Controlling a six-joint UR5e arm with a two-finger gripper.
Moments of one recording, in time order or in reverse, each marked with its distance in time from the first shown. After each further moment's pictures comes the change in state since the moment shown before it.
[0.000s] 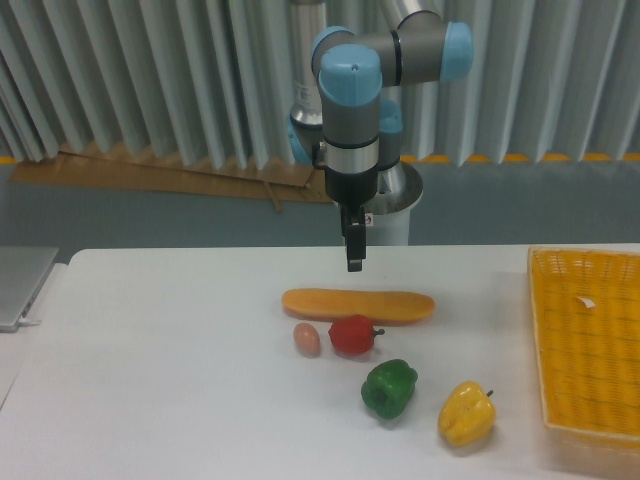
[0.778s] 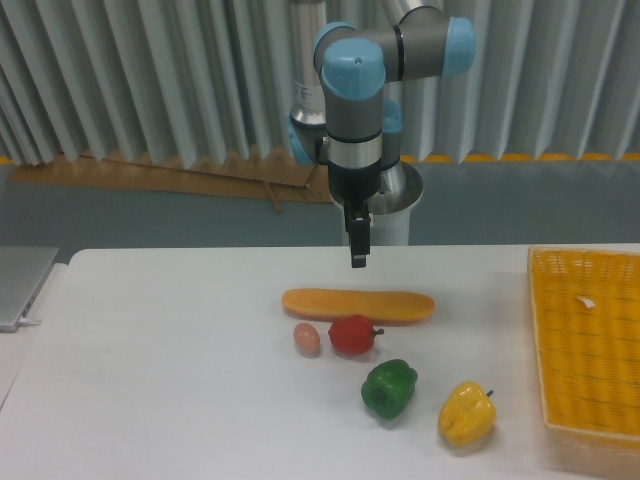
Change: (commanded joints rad) arm 0.023 0.011 0.000 0.002 0.006 -0.002
